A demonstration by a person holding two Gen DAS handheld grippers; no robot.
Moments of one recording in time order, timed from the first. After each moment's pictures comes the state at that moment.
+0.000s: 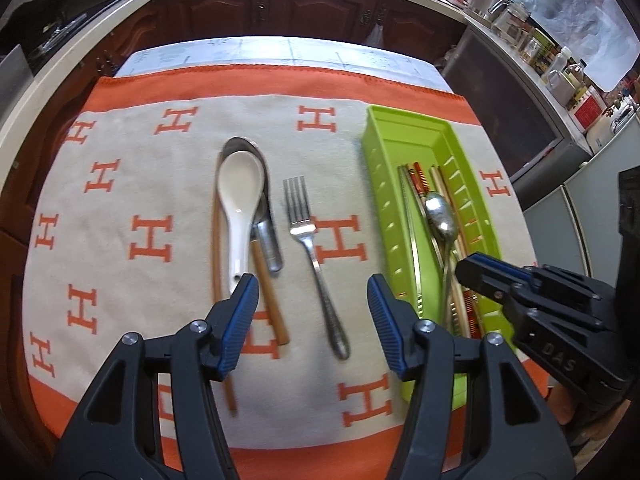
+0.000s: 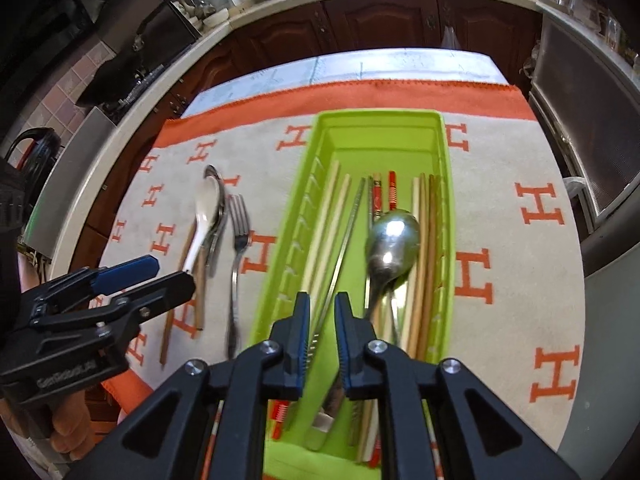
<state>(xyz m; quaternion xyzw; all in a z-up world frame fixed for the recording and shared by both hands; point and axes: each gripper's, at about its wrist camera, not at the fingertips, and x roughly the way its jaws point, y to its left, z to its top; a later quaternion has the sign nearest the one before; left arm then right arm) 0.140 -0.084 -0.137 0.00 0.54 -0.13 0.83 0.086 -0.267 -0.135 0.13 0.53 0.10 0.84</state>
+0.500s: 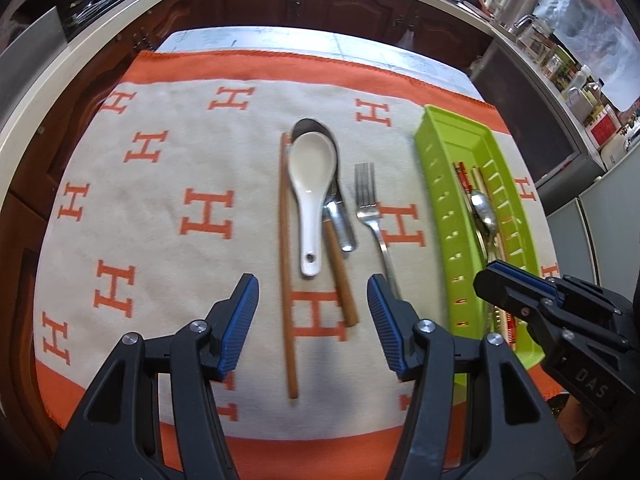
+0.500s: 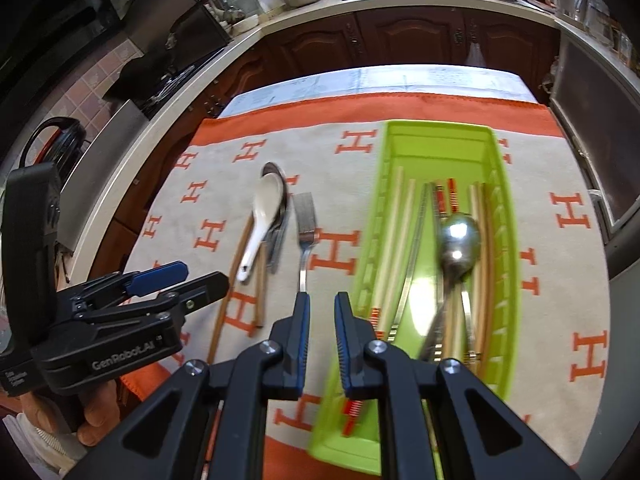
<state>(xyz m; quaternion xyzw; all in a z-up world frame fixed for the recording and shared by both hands) 0.134 -0.025 -0.151 -0.03 0.54 -0.09 0.83 0.075 -0.214 -0.121 0.12 0.51 0.13 0.84</state>
